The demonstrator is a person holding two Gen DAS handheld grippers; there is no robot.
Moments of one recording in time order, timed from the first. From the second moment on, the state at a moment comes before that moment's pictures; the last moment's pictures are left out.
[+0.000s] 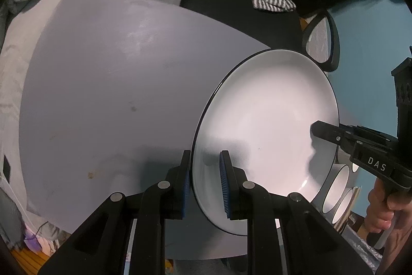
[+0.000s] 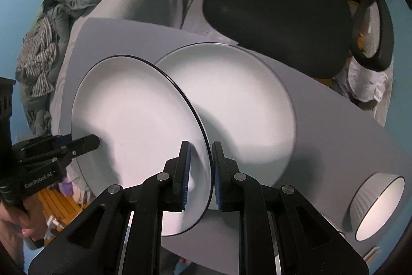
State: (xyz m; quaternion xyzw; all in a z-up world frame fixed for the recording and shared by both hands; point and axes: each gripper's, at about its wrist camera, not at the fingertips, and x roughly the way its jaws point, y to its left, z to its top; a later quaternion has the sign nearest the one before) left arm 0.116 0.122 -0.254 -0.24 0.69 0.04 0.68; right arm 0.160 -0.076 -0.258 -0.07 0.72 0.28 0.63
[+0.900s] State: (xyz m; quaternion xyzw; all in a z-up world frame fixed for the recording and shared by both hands) left arm 0.148 0.086 -0.277 -0.21 0.72 0.03 0.66; right arm 0.188 -0.110 -0.281 -0.05 0.74 0.24 0.62
